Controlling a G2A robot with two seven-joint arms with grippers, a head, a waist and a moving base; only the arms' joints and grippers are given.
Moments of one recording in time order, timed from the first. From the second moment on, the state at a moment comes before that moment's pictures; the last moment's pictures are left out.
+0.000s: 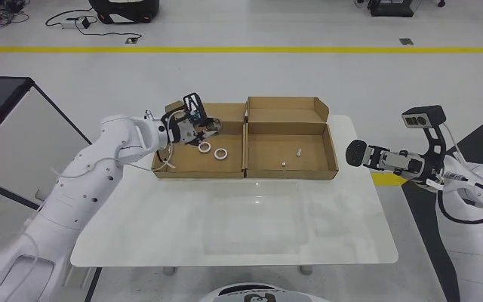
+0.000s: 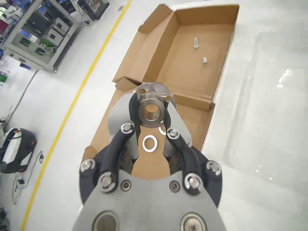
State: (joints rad) left arm 0.87 -0.88 -0.92 -1.50 1.11 -0.74 -0.37; right arm -1.49 -0.94 1.78 -1.69 0.76 -0.38 1.44
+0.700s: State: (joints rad) left arm 0.74 -0.95 -0.75 -1.26 1.30 -0.83 -0.53; right arm -1.49 -0.94 1.78 -1.69 0.76 -0.38 1.44
